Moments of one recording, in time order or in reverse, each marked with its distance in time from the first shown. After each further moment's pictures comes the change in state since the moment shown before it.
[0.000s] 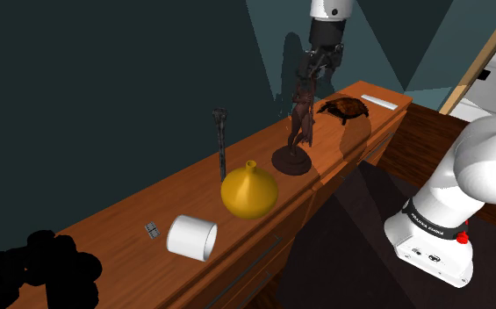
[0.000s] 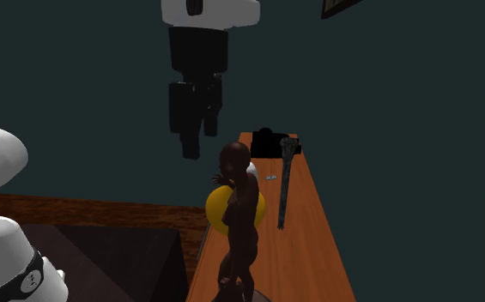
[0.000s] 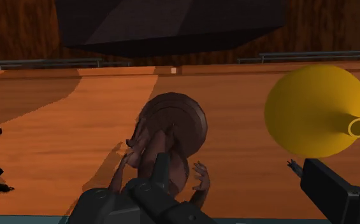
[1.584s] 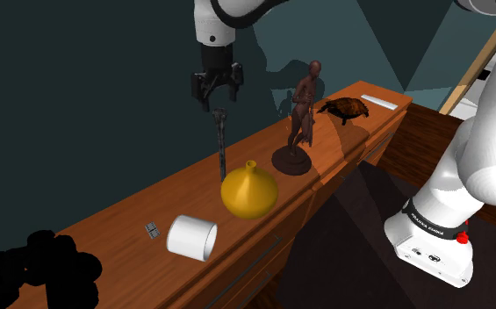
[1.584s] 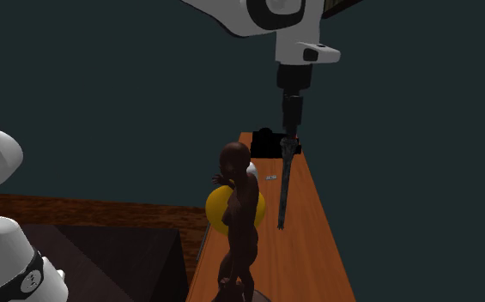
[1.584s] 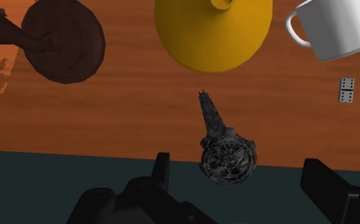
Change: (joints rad) arm 0.131 0.685 0.185 0.605 -0.097 0.120 0.279
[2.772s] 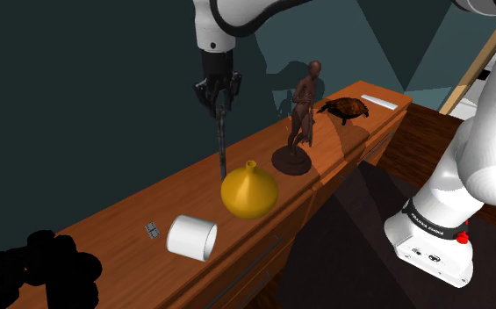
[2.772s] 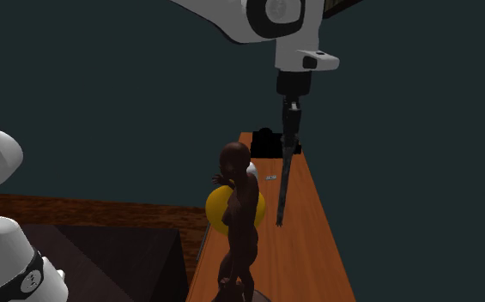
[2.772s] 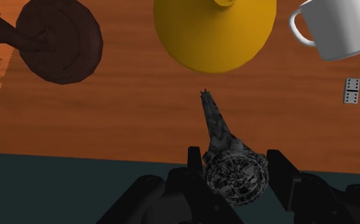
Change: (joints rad) arm -0.001 0.005 -0.001 -0.027 -0.002 0.033 0.000
